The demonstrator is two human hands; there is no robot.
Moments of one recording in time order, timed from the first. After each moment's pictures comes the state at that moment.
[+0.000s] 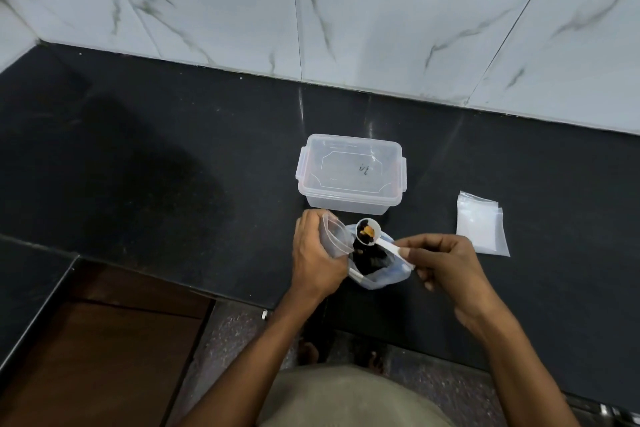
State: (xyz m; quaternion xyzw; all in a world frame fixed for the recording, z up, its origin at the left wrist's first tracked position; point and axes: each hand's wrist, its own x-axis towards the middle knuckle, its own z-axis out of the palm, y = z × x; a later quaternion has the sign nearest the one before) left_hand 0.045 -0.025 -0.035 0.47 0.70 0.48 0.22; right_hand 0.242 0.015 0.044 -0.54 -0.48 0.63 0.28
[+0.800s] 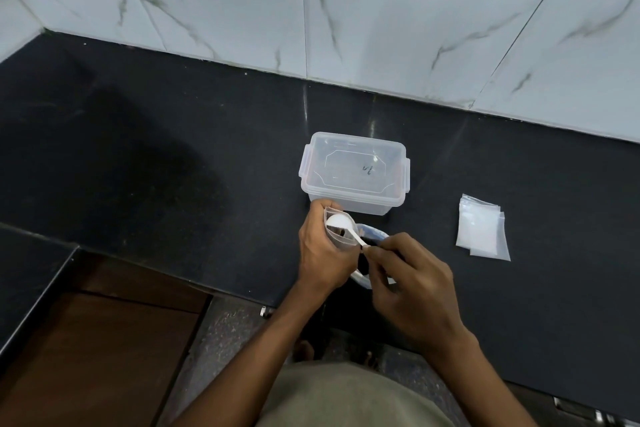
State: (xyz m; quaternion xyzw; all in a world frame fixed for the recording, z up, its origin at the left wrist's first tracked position) left_hand 0.053 -0.017 -0.021 0.45 0.65 0.56 0.23; right_hand 0.204 -0.023 0.041 -0.37 -0.85 0.09 0.36
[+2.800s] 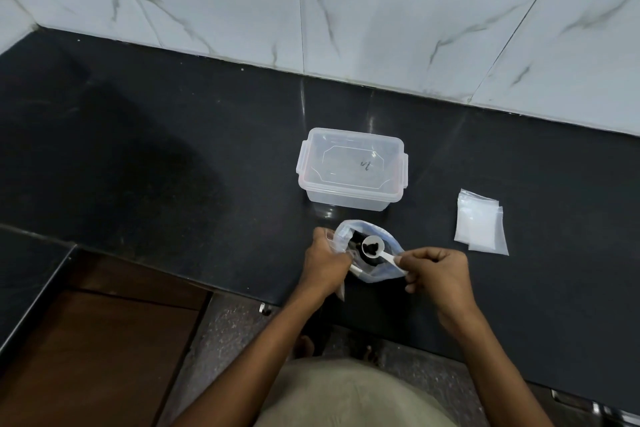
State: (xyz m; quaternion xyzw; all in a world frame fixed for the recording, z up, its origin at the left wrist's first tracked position) left_hand 0.059 -0.022 -0.047 0.29 0.76 0.36 0.47; right_hand 0.244 0.009 -0.001 -0.64 -0.44 0.56 0.27
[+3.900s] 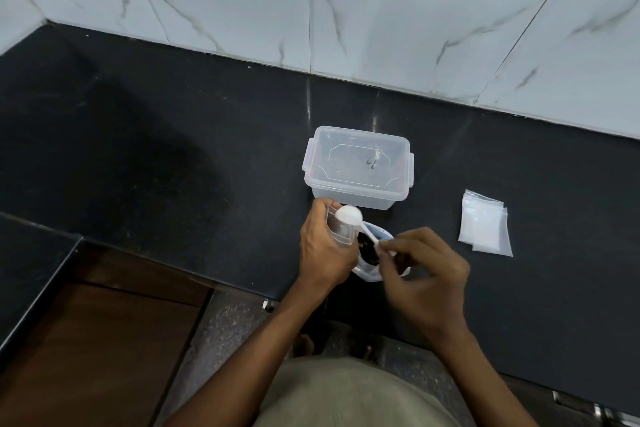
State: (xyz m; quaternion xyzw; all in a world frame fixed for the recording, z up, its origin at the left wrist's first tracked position) left_hand 0.053 -0.025 -0.024 0.44 0.69 0.52 0.23; right_hand 0.208 -0.022 0.026 -0.42 -0.74 0.23 0.47
